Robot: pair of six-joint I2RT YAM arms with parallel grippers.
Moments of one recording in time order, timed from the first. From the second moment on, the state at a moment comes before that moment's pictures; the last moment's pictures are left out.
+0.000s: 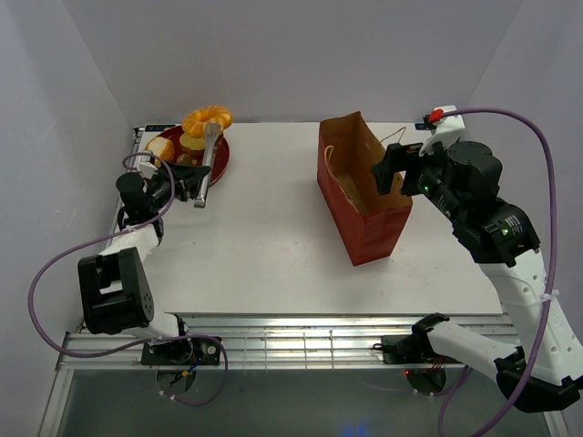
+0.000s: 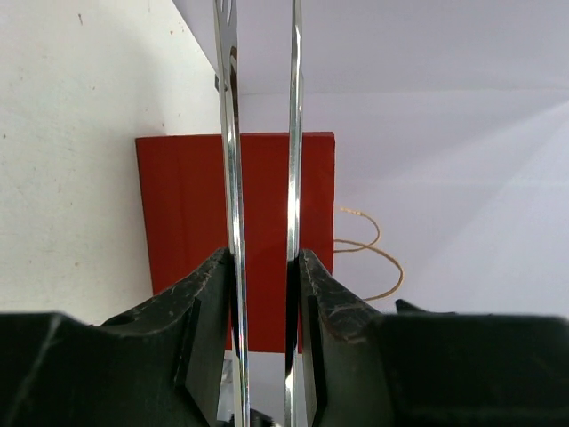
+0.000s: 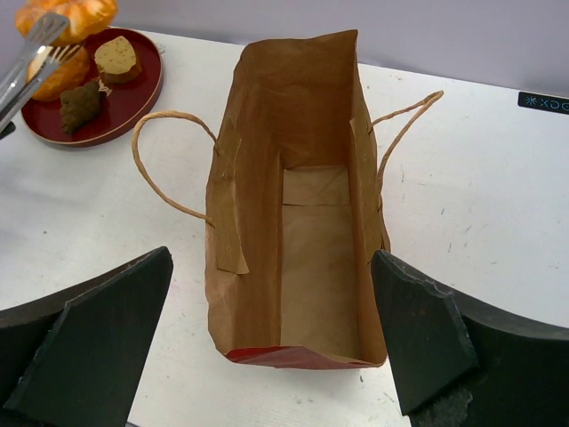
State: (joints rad) left arm 0.22 1.49 0.70 0.72 0.87 -1.43; right arm 0.51 1.00 1.47 -0.72 0.12 0.15
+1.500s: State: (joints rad) left arm -0.48 0.95 1.10 -0.21 0.69 -0.77; right arm 0.33 1.19 1.55 -0.76 0.33 0.15
